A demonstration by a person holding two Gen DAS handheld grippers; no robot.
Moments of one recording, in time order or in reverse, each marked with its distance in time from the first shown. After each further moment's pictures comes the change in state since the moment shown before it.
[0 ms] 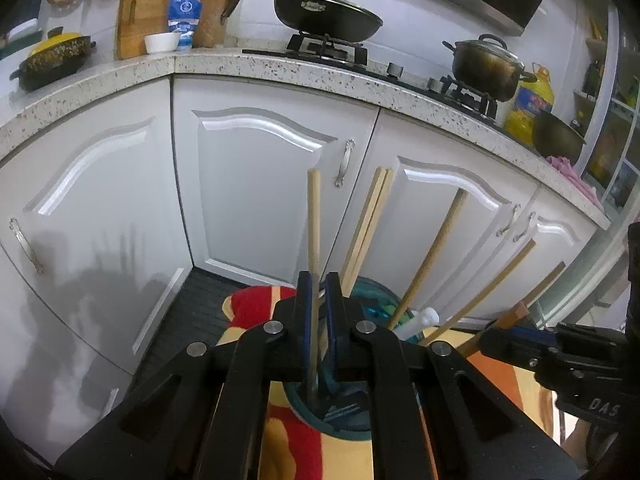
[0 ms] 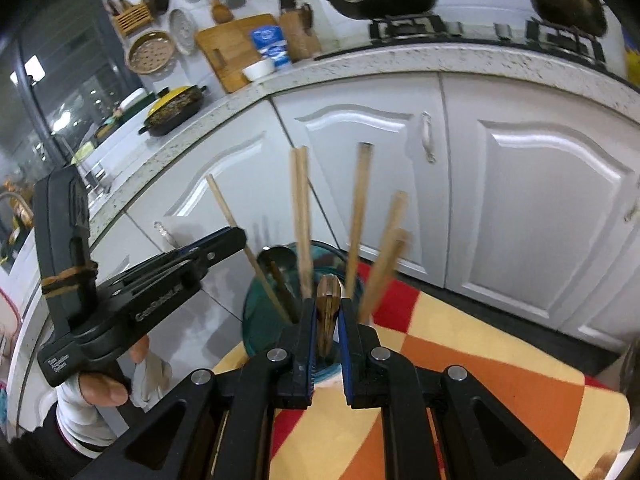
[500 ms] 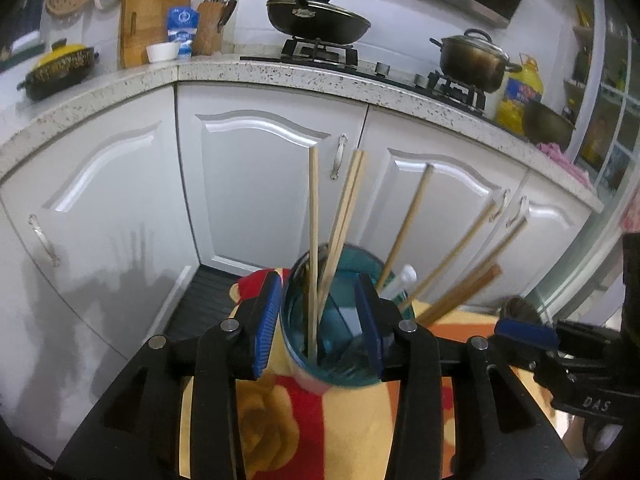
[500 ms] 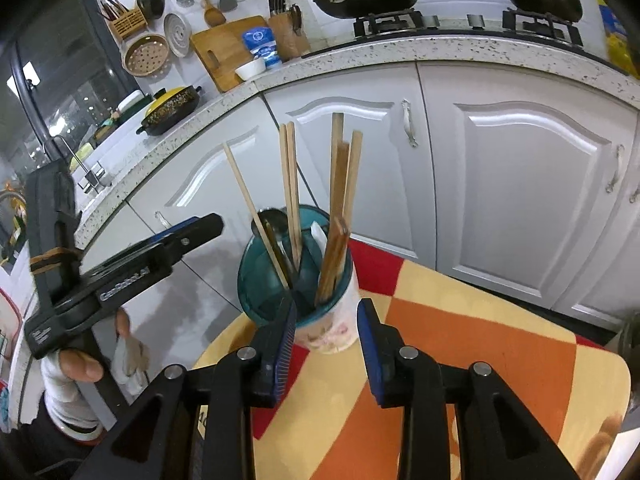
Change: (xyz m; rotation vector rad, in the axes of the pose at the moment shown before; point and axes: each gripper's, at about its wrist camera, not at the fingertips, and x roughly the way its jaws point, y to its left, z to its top) left arm -0.040 -0.011 -0.024 0.052 -0.011 0.020; right arm -0.027 0.001 -0.038 0.002 -0.002 -0.044
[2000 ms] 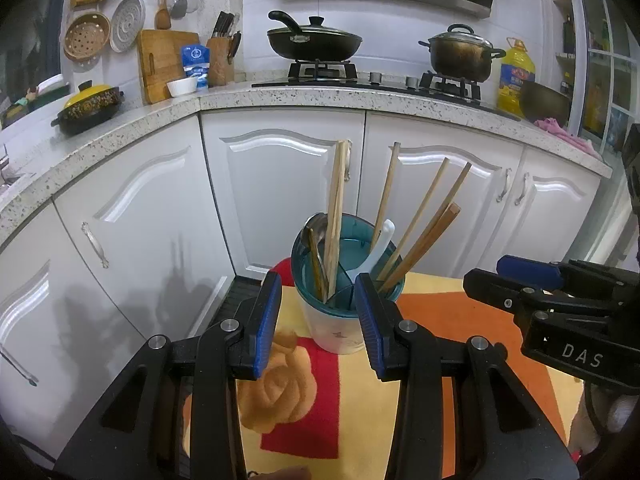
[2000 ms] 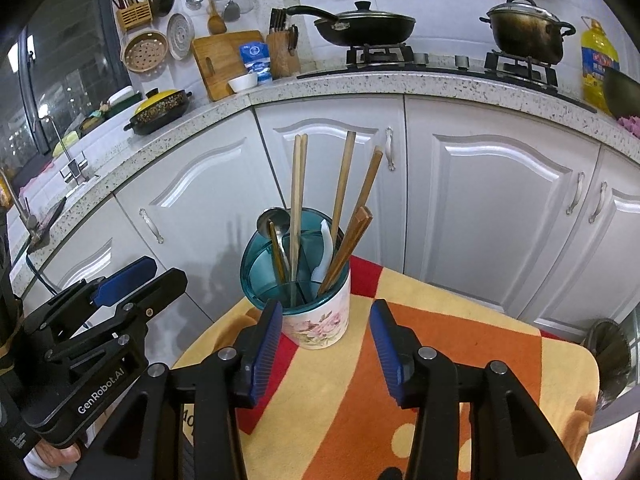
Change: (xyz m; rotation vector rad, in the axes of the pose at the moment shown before) left arm -0.061 -0.023 -0.046 0.092 -0.074 0.118; right arm -0.029 0.040 -0.019 -0.061 -0.086 -0.147
